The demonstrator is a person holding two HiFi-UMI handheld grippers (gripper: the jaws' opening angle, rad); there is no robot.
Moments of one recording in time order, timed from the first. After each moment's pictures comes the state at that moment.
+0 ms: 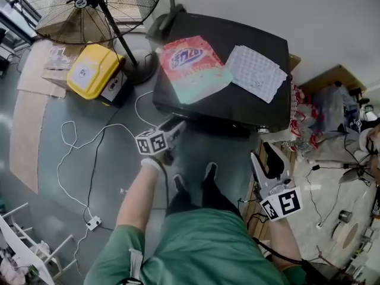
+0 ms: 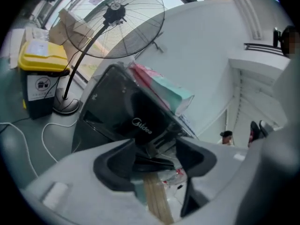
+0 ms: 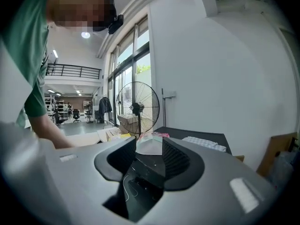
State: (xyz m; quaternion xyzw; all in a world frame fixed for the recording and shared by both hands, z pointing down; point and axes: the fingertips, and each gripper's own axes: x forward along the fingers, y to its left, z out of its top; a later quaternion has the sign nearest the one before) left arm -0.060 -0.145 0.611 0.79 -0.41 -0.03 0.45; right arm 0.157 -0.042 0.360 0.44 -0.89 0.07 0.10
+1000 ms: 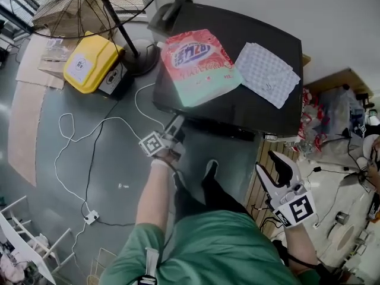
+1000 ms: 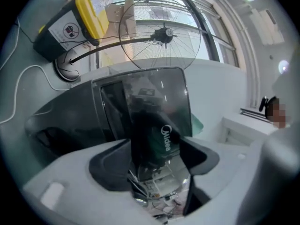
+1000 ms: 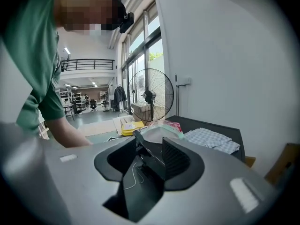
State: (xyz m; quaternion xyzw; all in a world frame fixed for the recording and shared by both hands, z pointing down) left arm -0.082 -0.185 0.645 0.68 -0.35 -0.35 0.54; right arm 0.146 -0.063 0.398 0.34 -0.92 0.09 0.17
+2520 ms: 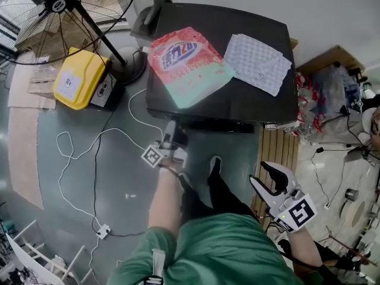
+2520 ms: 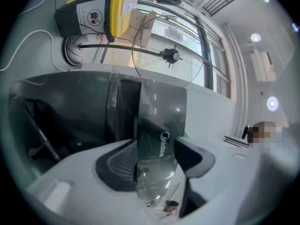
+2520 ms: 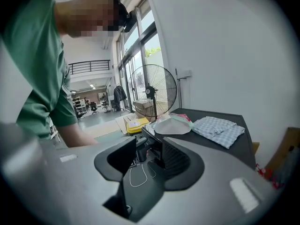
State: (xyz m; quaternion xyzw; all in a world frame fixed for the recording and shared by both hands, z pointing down) left arm -0.095 -0.174 0.644 0.63 -0.29 -0.49 0.53; right arm 0.122 -0.013 0.412 0.34 -0.91 0.15 0.18
